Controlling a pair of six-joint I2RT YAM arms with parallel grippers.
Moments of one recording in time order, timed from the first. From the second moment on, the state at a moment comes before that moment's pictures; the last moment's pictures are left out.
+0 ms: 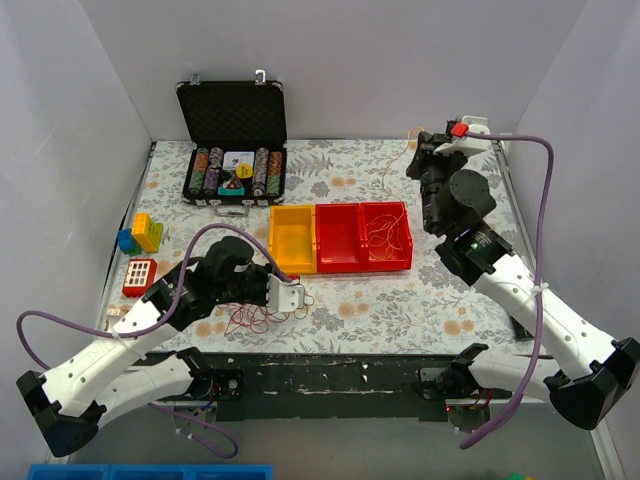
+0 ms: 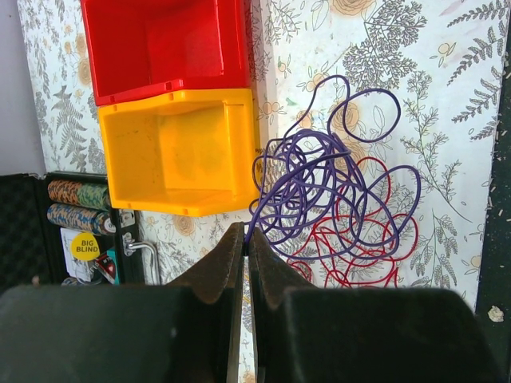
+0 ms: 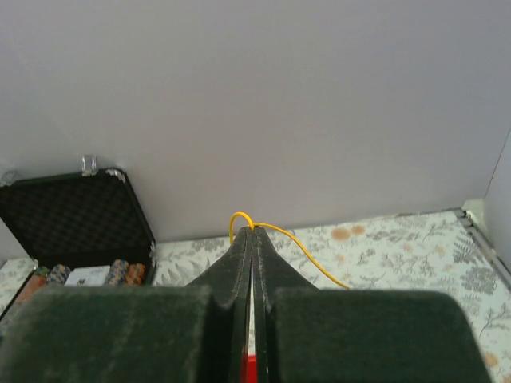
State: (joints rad) left arm -0.83 0.84 0.91 -0.79 0.15 0.93; right arm 0.71 1.11 1.18 0.25 0.68 -0.01
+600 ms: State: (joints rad) left arm -0.83 0.86 0.91 -0.79 0.14 0.93; right arm 0.53 1.22 1.02 0.00 0.48 0.31
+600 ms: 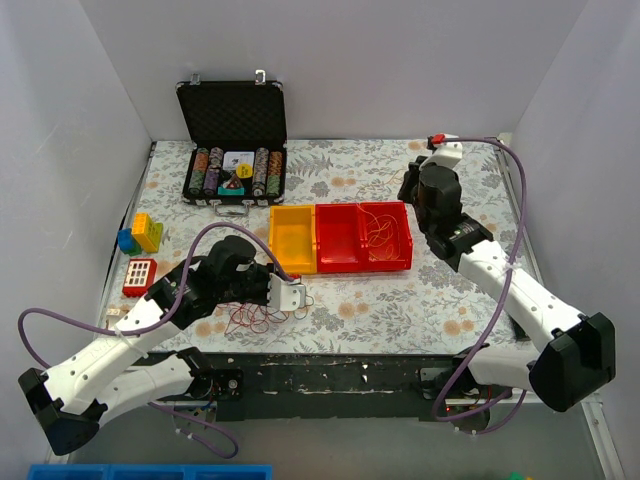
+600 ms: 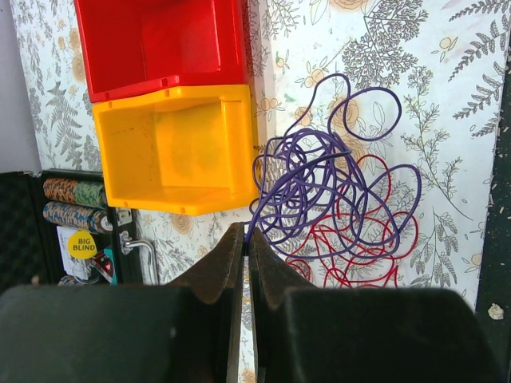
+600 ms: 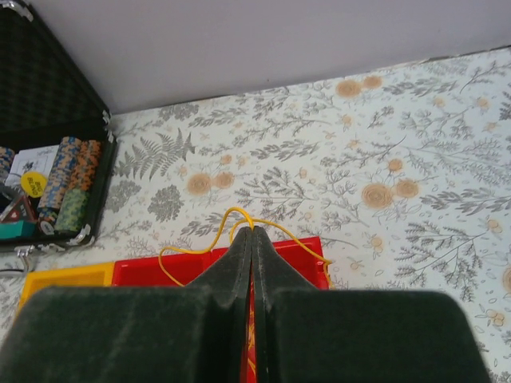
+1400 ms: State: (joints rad) left arm -0.83 0.87 0.91 -0.79 0.14 0.94; right arm 0.53 1.17 1.00 -0.40 0.68 0.55
